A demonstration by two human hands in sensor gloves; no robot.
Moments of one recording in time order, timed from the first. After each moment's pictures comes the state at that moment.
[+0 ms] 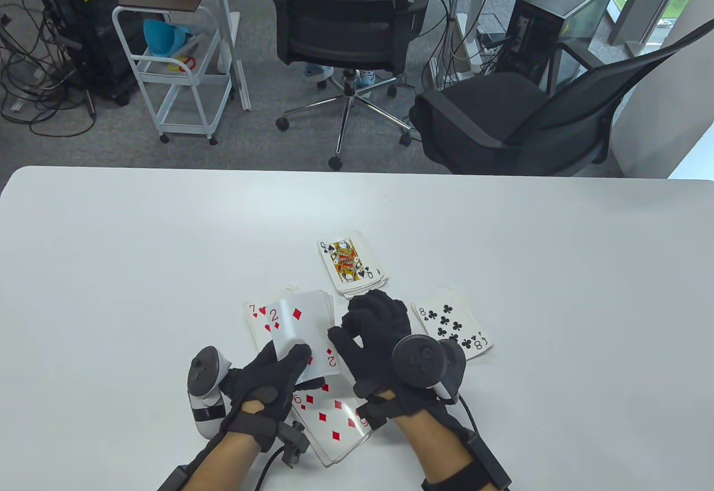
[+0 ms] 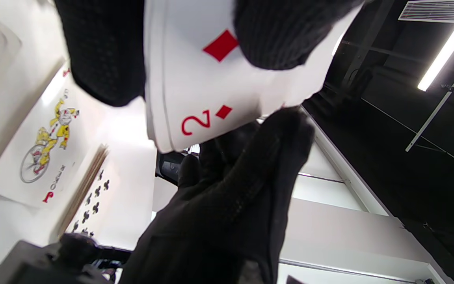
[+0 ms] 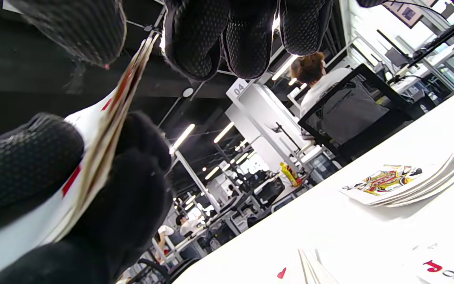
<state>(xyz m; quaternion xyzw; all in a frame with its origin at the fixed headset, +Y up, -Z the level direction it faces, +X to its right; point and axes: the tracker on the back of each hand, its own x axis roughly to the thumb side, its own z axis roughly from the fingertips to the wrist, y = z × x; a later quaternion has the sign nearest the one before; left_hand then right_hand) -0.184 -0.750 -0.258 -0.09 -0.07 0.76 0.64 0.056 -0.691 -0.281 0.20 -0.14 0.89 0.40</state>
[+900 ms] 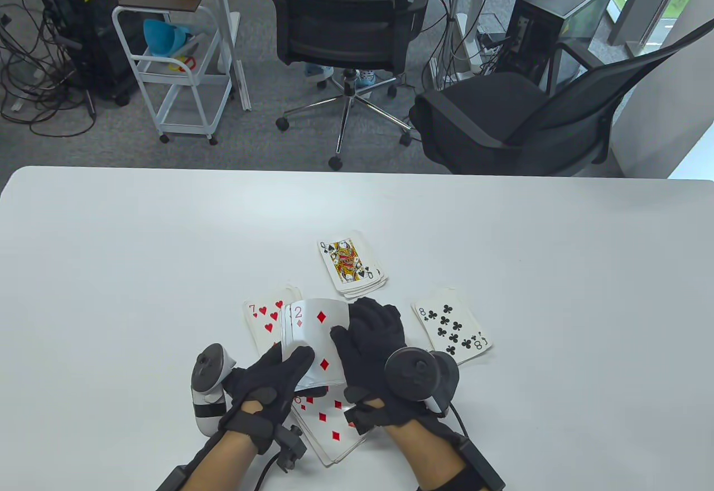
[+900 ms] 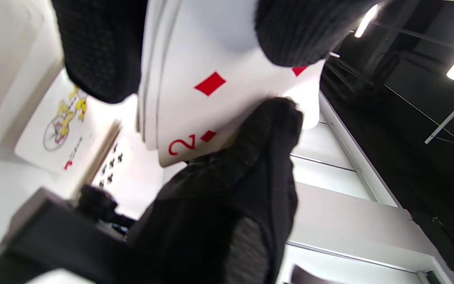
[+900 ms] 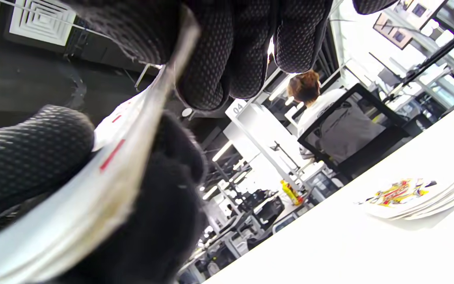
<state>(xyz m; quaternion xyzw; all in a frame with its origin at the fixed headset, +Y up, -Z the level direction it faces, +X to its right) -0.180 -0.754 -0.258 -0.15 -0.08 0.78 0.61 0.051 -0.690 -0.270 0.17 -0.18 0.88 0.41</state>
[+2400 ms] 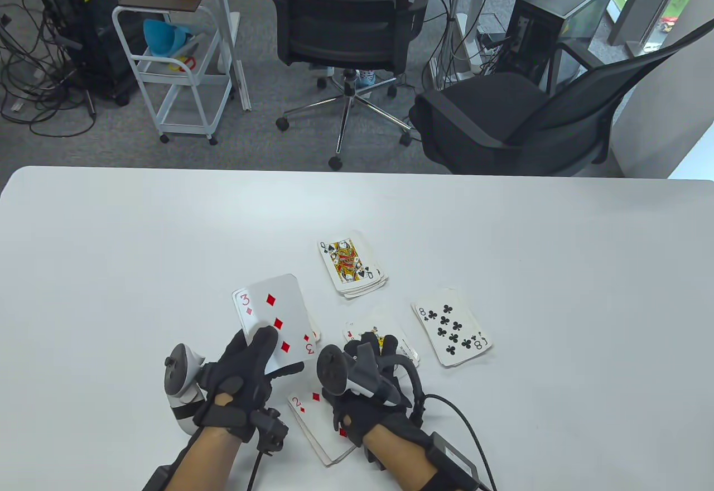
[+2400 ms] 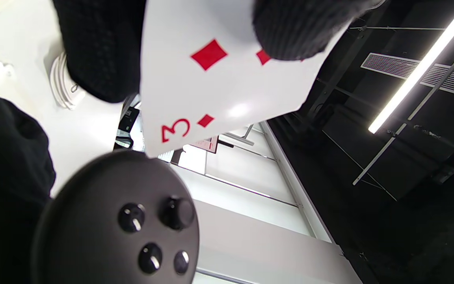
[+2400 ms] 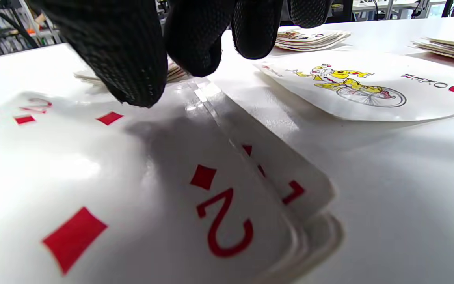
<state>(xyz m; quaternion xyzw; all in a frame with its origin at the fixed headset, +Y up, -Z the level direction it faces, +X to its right) -0.209 -0.729 -0.259 -0.05 -0.07 0.82 0.56 -0.002 -0.736 -0.274 0.14 0.13 0.98 0.05</state>
